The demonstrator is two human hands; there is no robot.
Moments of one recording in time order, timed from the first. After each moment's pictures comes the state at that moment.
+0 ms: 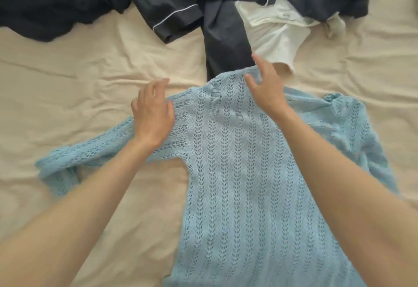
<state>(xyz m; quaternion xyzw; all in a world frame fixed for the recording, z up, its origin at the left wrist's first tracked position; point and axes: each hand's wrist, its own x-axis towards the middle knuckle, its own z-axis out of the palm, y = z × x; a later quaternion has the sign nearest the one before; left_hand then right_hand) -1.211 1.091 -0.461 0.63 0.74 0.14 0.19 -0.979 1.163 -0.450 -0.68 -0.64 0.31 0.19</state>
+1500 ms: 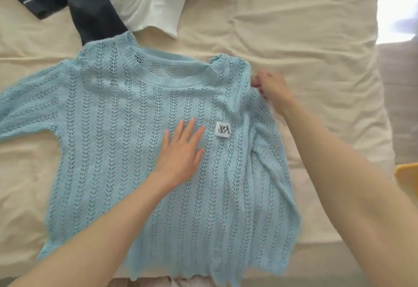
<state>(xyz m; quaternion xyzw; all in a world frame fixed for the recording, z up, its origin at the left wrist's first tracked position) -0.887 0.957 -0.460 0.75 0.58 -0.11 0.29 -0.655 1.099 -0.458 -0.76 -0.38 0.49 0.19</state>
